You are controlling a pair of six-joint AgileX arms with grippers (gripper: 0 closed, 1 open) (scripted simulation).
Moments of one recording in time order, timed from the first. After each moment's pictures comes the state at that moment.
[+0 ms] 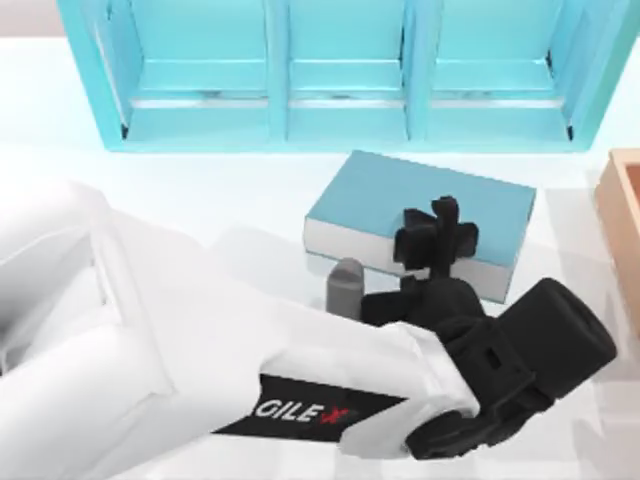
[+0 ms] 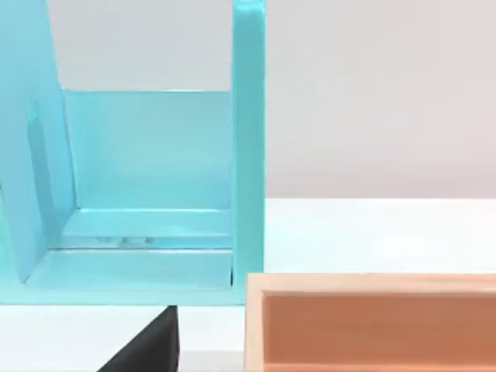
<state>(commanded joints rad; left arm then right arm) -1.18 2.05 1.19 0.11 -1.19 -2.24 0.00 0.00 0.00 0.00 0.00 0.00</state>
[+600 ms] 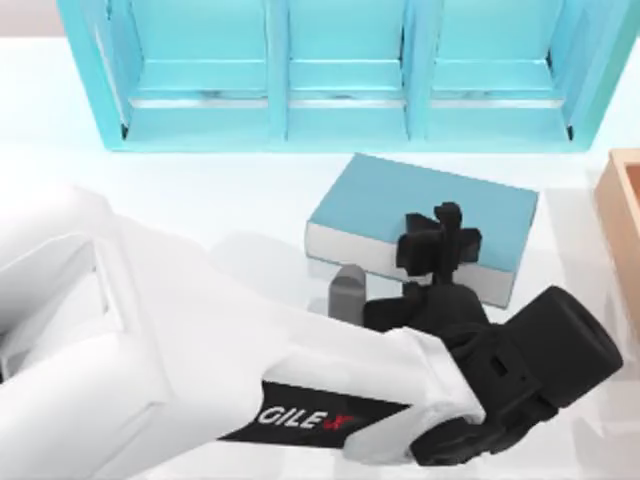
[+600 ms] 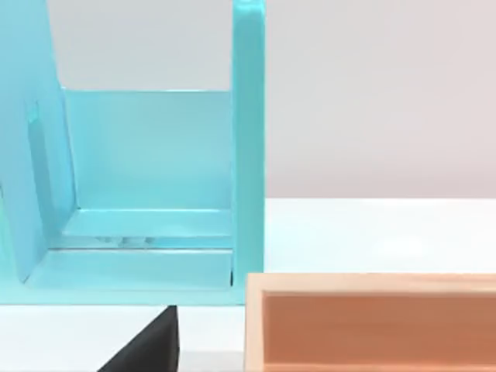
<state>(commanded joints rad) -1.20 2.04 1.19 0.08 -1.20 -2.27 0.00 0.00 0.00 0.00 0.00 0.00</state>
